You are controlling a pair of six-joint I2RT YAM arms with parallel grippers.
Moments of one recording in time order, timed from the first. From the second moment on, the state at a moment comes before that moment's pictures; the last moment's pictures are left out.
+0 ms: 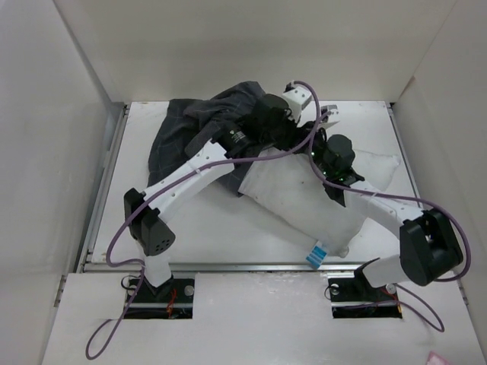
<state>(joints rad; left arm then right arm) -0.87 1.80 1.95 -0.60 -0.11 -0.11 0.47 1.38 0.85 0.63 -0.09 0.41</state>
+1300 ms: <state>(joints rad) -1.01 1.64 1.66 -0.41 0.01 -0.17 0.42 1.67 0.86 1.29 -0.22 0.88</state>
